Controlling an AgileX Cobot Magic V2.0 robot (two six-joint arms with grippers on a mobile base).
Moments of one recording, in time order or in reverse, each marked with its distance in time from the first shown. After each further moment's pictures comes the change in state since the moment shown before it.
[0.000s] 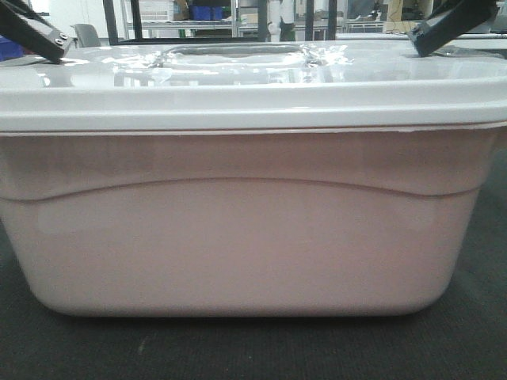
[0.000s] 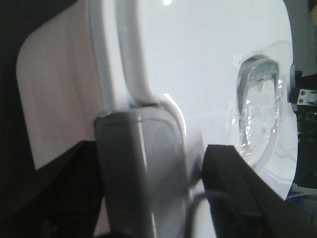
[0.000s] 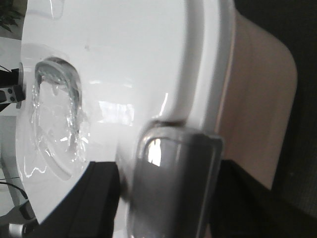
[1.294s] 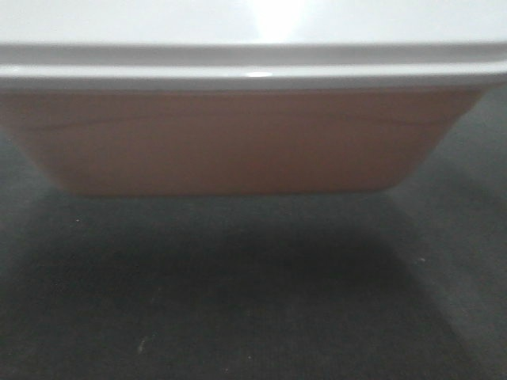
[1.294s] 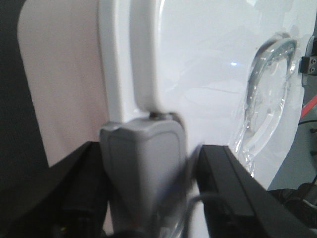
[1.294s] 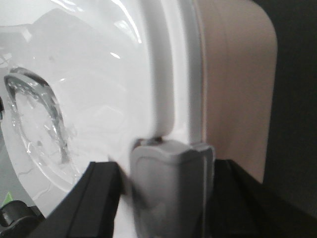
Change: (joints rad) left arm 0.001 -0.346 -0.063 0.077 0.006 0.002; right arm -0.002 -0.229 -0.088 -0.007 0.000 -0.036
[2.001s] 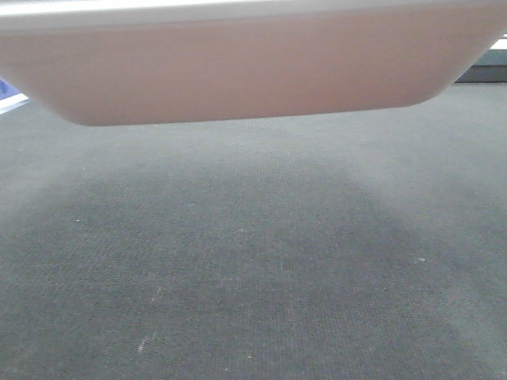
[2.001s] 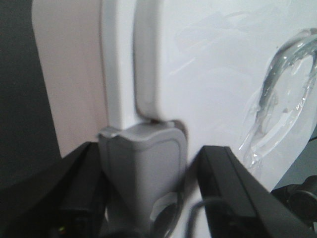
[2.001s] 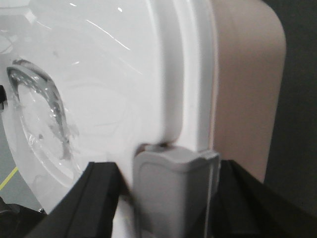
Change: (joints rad) left arm 0.000 -0.177 0.000 0.005 0.012 -0.005; right arm -0.006 -0.280 -0.002 -0.044 0.000 -0.001
